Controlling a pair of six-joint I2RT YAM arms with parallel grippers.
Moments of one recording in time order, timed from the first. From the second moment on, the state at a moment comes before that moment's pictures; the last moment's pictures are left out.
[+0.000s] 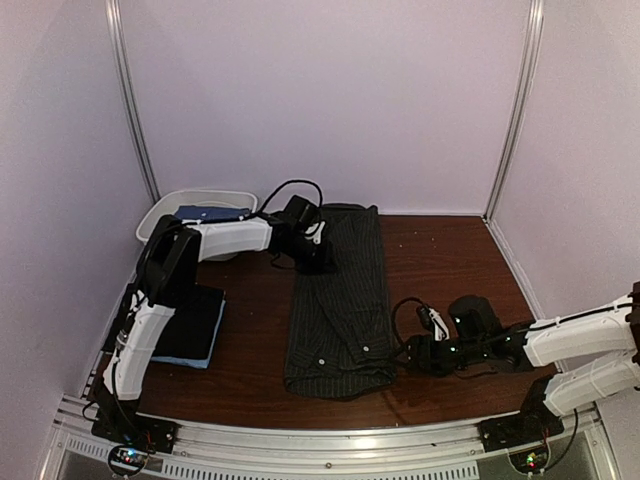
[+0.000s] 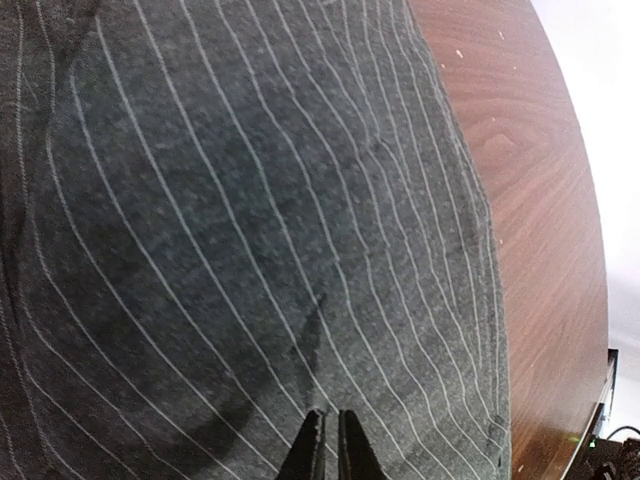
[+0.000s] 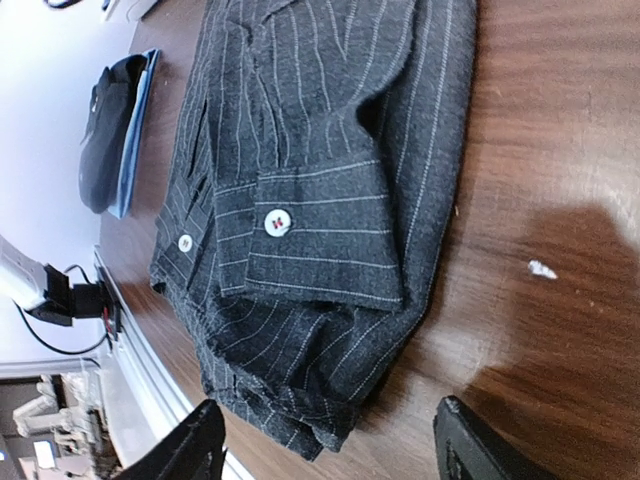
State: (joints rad) left arm -0.66 2.46 2.00 -0.42 0.37 -0.52; right arm 0.78 1.19 0.31 0.17 -0.32 0.88
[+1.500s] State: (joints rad) left arm -0.84 2.45 1.85 -0.25 0.45 -0.61; right arm 0.93 1.42 0.37 0.36 -0.44 1.10
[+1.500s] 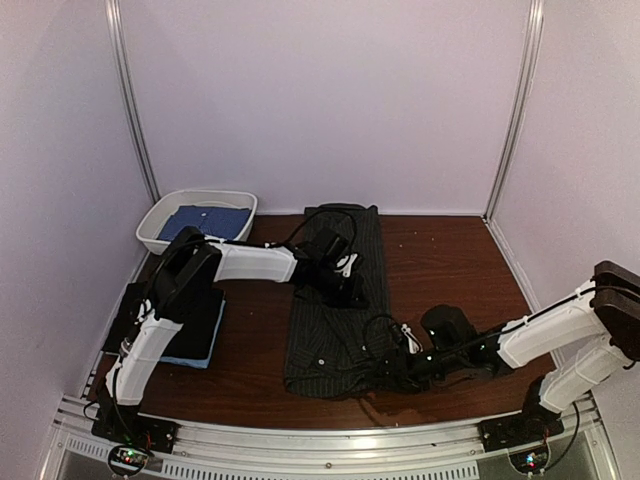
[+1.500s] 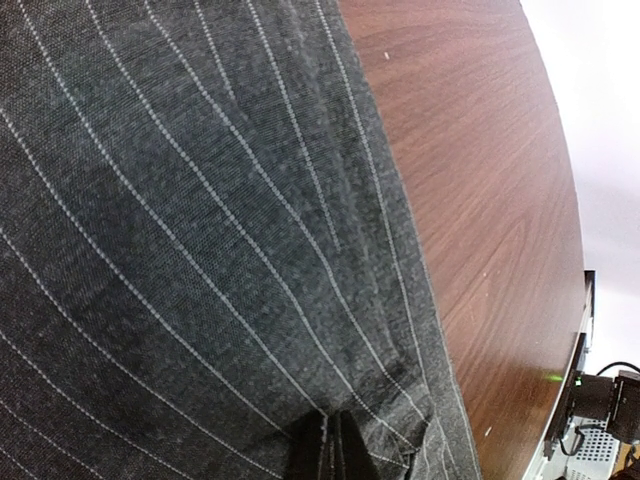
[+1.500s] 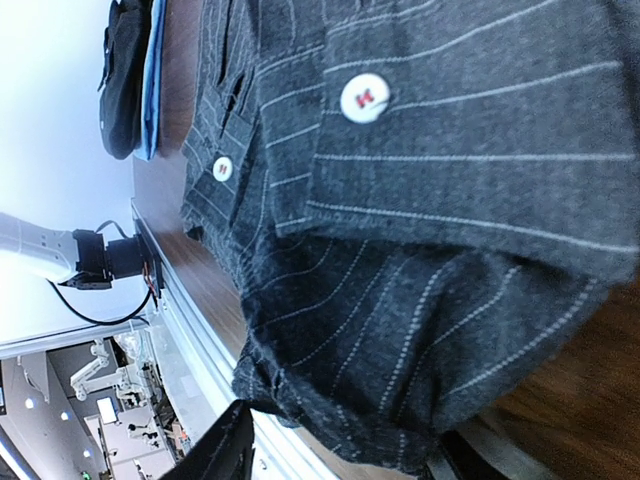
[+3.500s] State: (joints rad) left arm -0.73 1.78 1.03 -0.34 0.37 -0.58; right arm 0.89 1.16 0.39 -0.01 -0.18 0.92
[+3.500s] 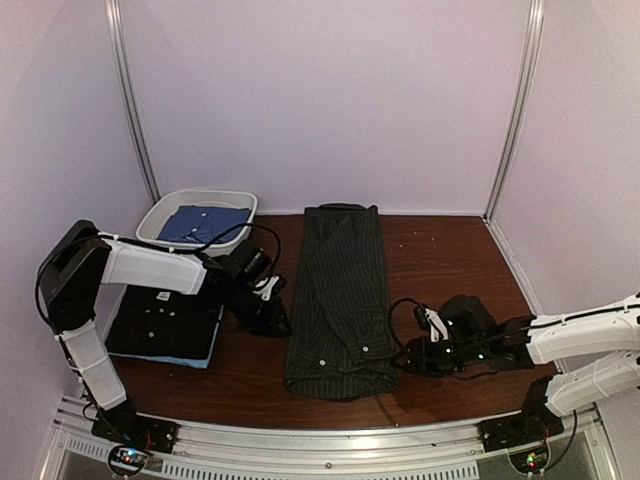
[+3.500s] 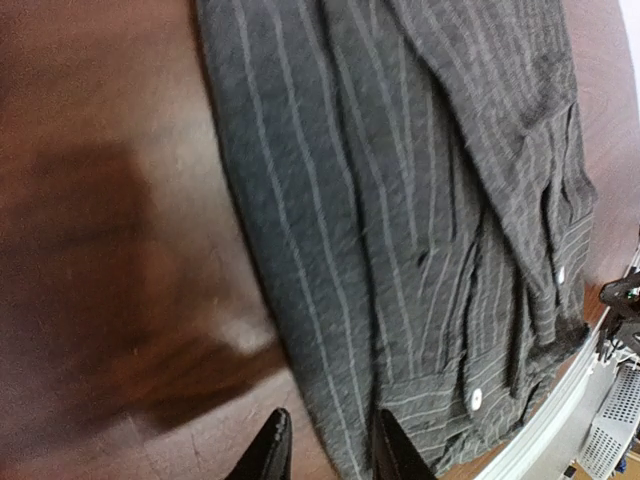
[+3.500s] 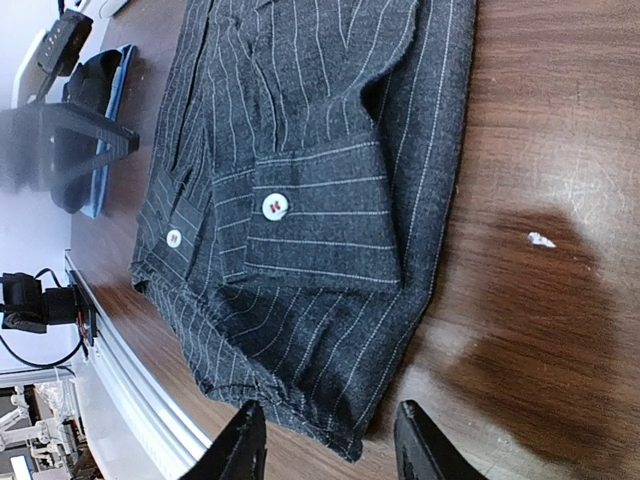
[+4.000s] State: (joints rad) left arm -0.74 1.73 0.86 -0.23 0.48 -0.66; right arm 0.88 1.17 0.31 0.15 -0.23 0.97
